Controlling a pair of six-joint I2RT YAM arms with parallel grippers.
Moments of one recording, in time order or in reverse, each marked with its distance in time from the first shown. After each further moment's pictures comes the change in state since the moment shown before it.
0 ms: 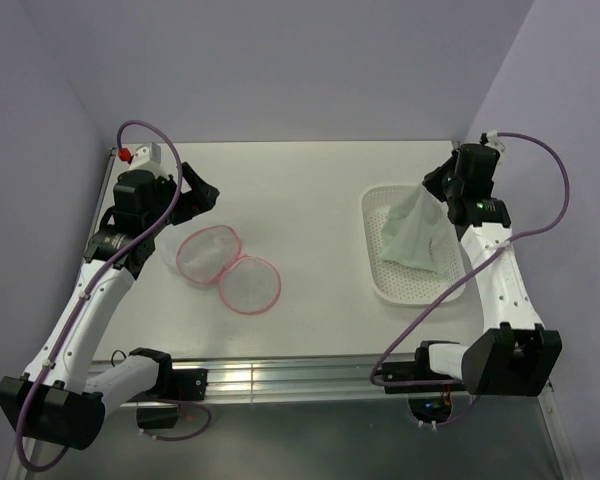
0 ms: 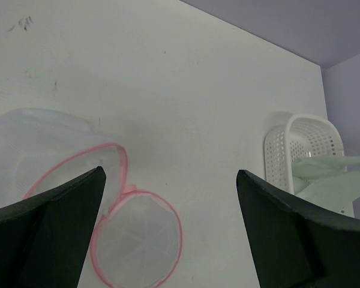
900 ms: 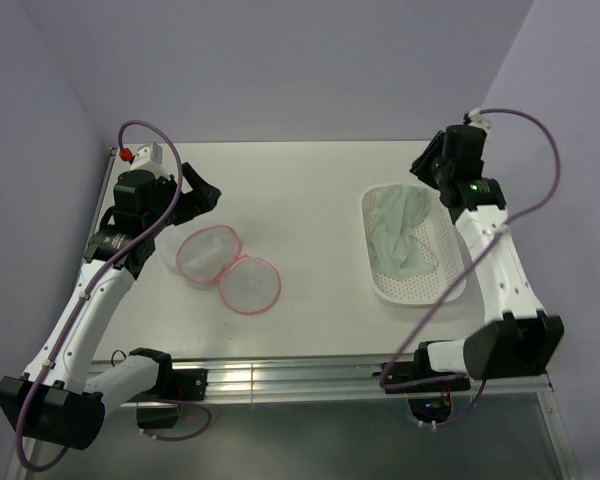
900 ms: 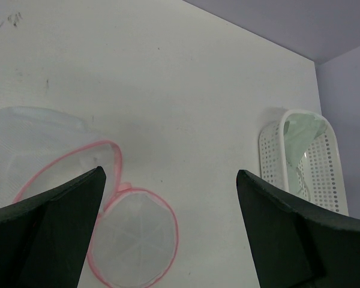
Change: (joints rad) left arm -0.002 0.000 0.000 0.000 0.020 -0.008; right arm 0.145 0.013 0.255 -0.159 0.100 -0.092
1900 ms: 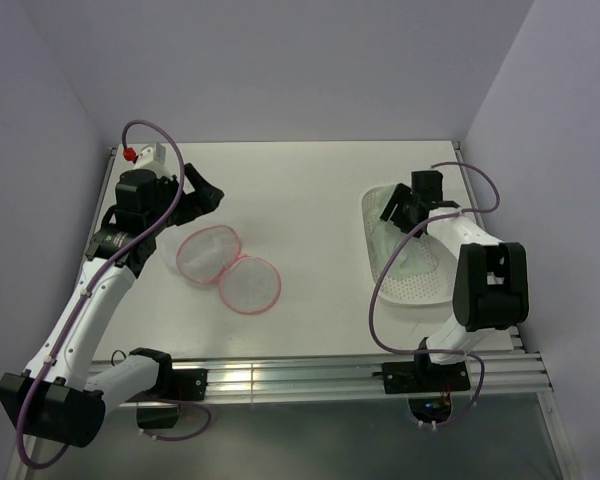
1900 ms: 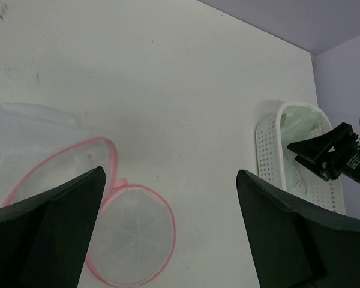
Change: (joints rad) left arm 0.000 0.012 0.000 0.000 0.035 0.000; right arm -0.050 0.354 -0.411 0.259 -0.162 -0.037
